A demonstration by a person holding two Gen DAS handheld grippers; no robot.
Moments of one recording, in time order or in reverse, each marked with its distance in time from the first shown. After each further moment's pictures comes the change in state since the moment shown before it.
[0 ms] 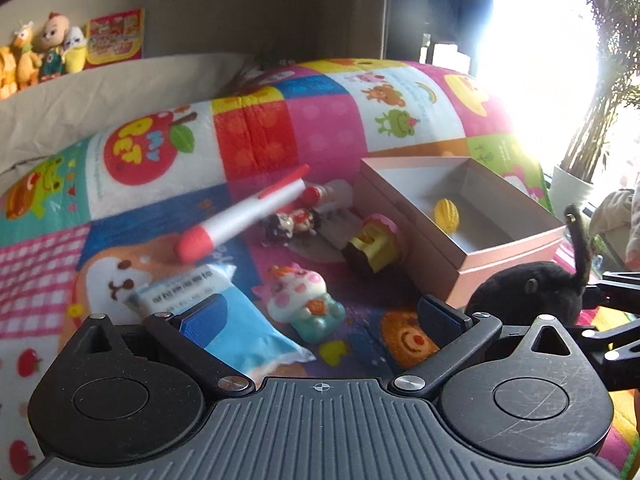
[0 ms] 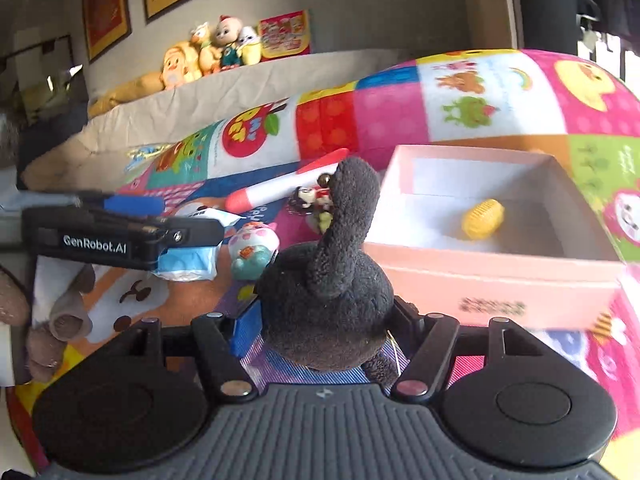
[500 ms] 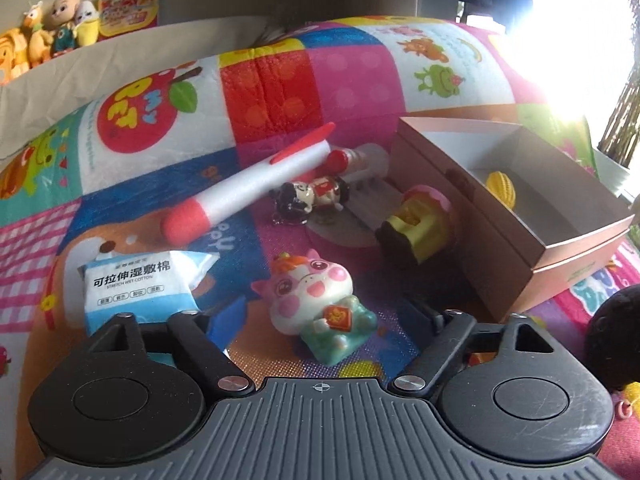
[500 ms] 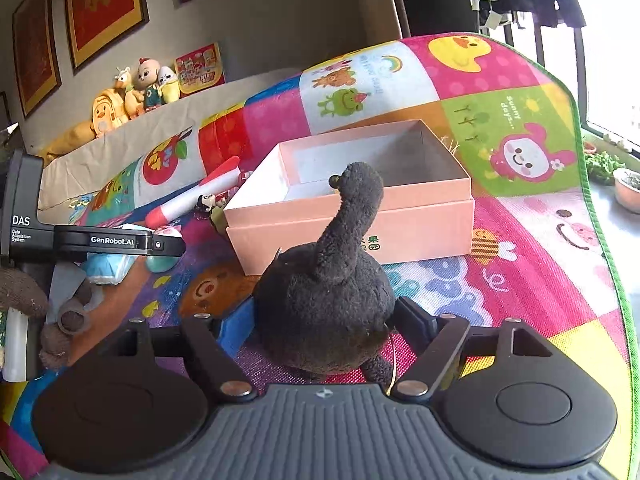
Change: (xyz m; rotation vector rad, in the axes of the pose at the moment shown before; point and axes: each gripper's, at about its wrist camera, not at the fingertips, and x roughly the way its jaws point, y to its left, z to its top) left arm 0.070 0.002 0.004 -0.009 0.090 0.123; right arm -0.021 -0.049 -0.044 0.134 -0.077 -0.158
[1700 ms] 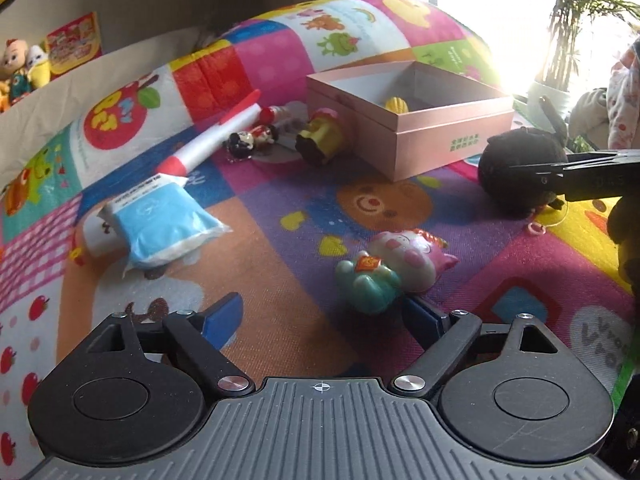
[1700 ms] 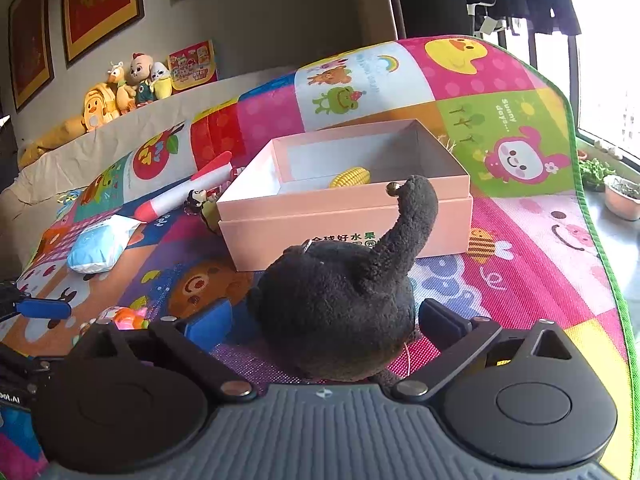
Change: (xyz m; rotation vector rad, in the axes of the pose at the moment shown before) left arm -0.102 -0.018 -0.080 0.207 0.026 -0.112; right arm 0.000 0.005 -0.001 -0.012 -0.005 -0.032
